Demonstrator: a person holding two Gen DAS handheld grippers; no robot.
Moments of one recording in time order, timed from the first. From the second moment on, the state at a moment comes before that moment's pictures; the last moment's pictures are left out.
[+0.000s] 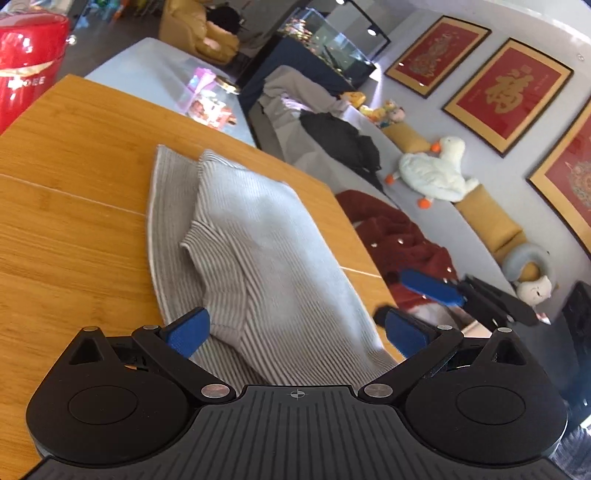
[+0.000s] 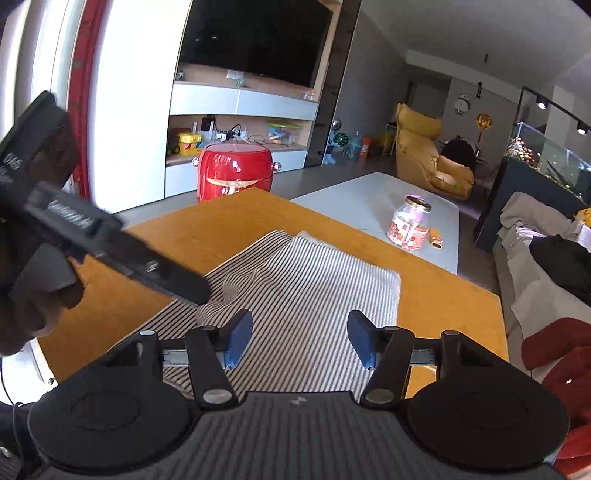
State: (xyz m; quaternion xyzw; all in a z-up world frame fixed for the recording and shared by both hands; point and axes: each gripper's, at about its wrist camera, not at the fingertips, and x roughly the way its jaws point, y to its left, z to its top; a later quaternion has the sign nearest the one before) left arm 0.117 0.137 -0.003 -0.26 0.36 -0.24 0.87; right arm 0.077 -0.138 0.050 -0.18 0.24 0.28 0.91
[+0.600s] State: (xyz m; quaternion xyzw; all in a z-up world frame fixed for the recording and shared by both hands) left arm 0.076 0.178 -0.021 -0.32 0.29 -0.25 0.87; right arm 0.126 -0.053 0.009 -0.28 0.30 0.27 0.87
